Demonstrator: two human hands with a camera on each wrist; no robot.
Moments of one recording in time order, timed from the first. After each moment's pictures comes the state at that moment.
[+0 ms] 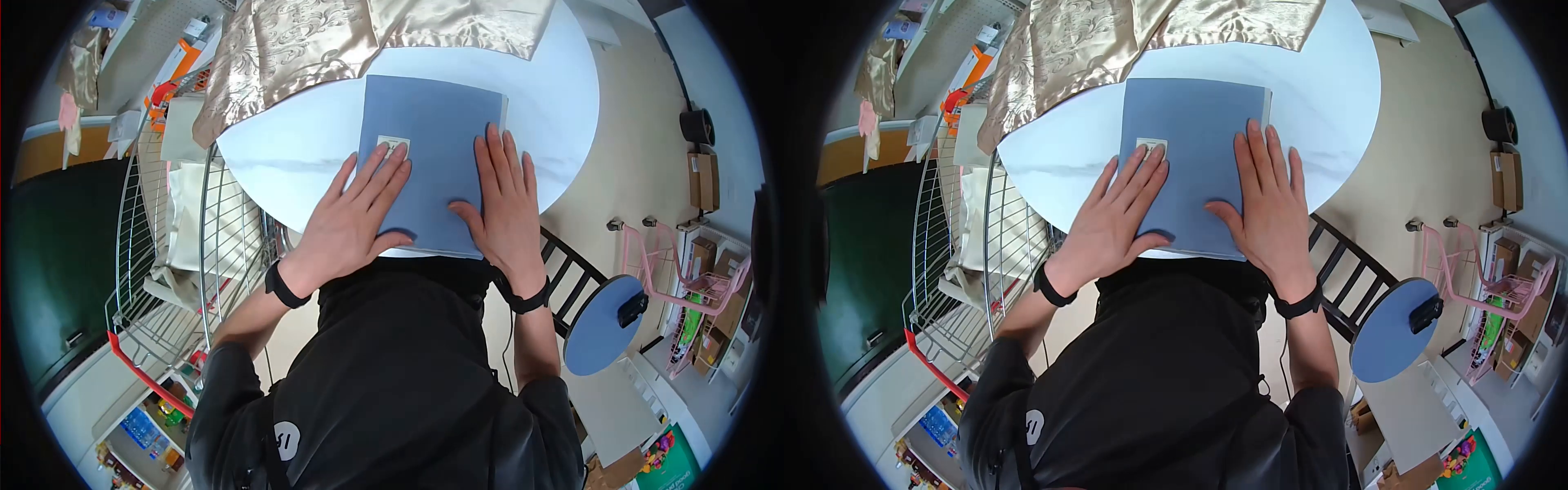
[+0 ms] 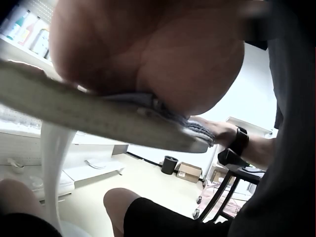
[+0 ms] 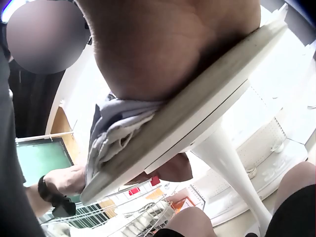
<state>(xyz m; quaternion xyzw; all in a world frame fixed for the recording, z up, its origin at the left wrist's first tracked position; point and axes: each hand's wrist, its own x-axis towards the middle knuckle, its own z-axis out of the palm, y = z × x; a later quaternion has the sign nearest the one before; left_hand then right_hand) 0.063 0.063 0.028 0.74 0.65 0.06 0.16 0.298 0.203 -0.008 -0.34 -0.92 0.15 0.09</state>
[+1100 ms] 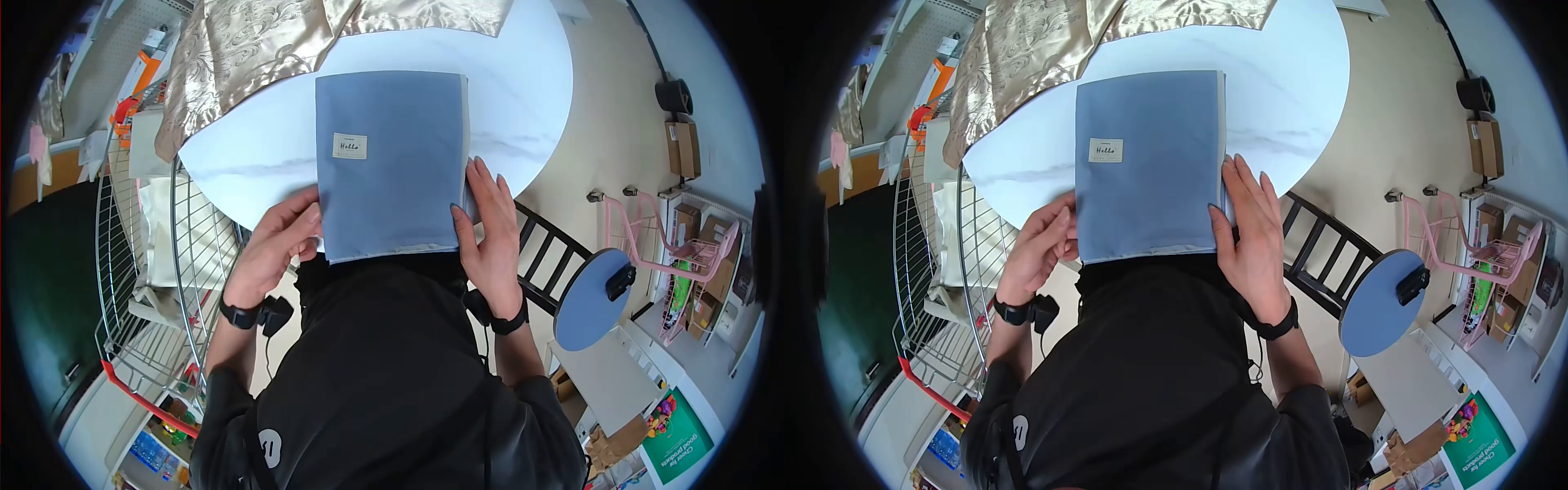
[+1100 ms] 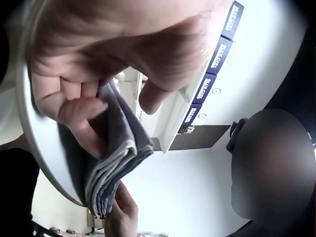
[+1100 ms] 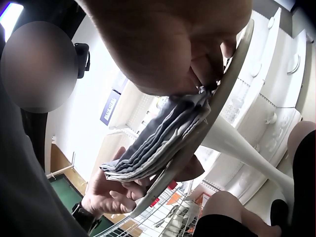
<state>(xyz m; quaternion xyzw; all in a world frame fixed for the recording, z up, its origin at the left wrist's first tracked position) 0.019 0.013 0.006 0.15 0.51 0.47 0.71 0.326 0.165 -0.005 -0.40 -0.84 0.28 0.24</state>
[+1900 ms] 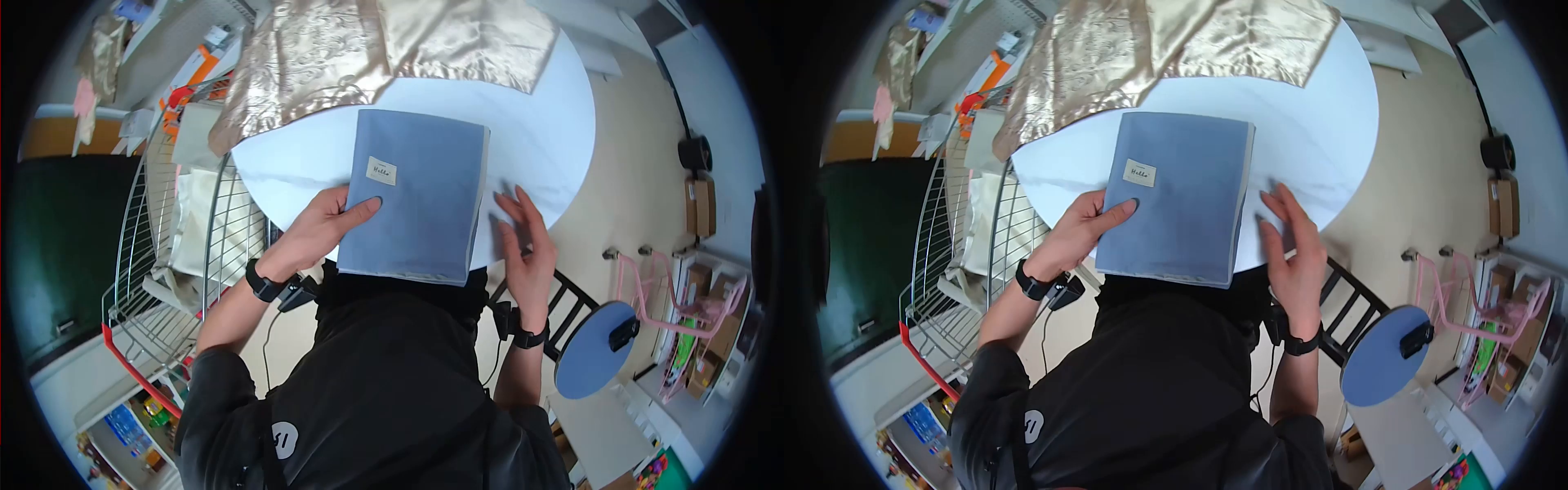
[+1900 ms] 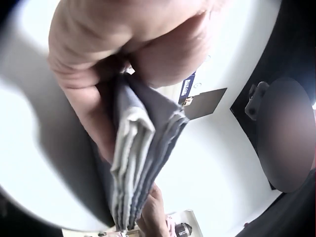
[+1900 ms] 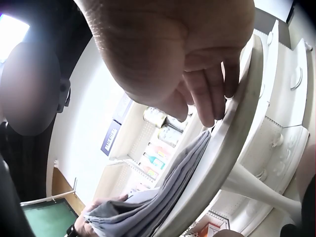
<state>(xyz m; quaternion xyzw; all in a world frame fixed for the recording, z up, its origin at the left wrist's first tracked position) 0.028 0.066 0.035 0.27 0.61 0.41 0.62 0.330 0.197 0.001 -0.44 -0.74 0.42 0.28</state>
